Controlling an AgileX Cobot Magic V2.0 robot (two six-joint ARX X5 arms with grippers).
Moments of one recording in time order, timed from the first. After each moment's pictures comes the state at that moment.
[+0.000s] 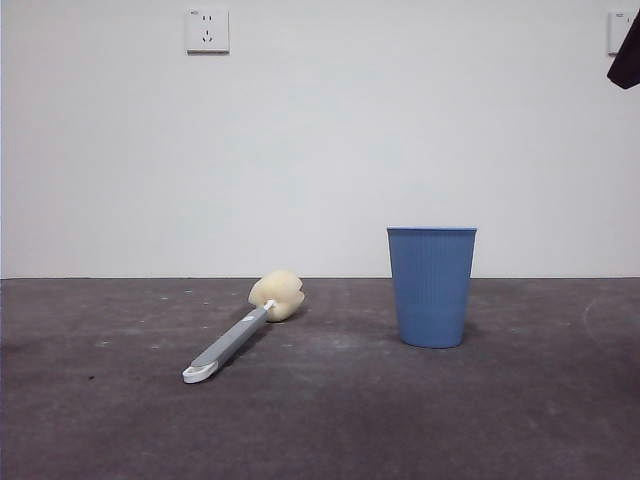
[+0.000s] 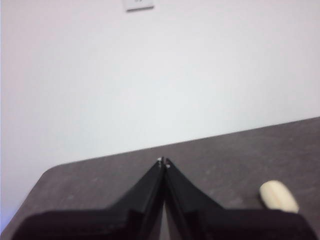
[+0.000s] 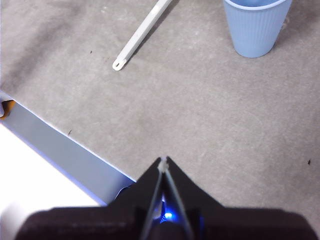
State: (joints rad) left arm 0.00 0.34 0.45 -0.04 0.08 0.11; right arm 0.57 0.71 0.79 -0.85 -0.21 0.16
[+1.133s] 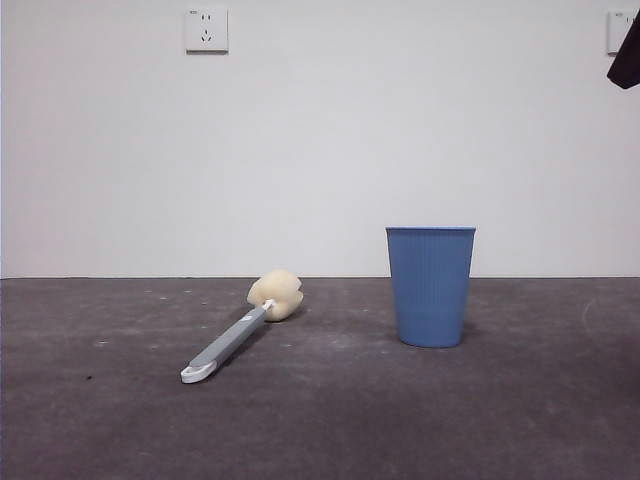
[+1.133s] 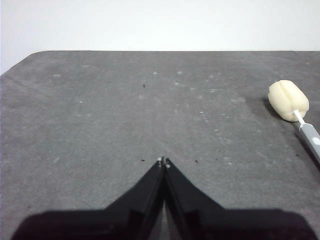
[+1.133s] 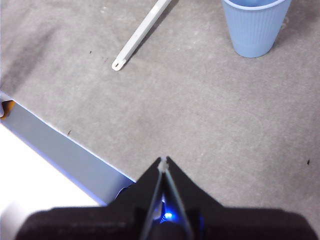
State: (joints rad) left arm 0.06 0.00 0.02 -0.18 0.08 -0.02; right arm 0.57 0.71 0.79 -0.85 -0.21 0.16
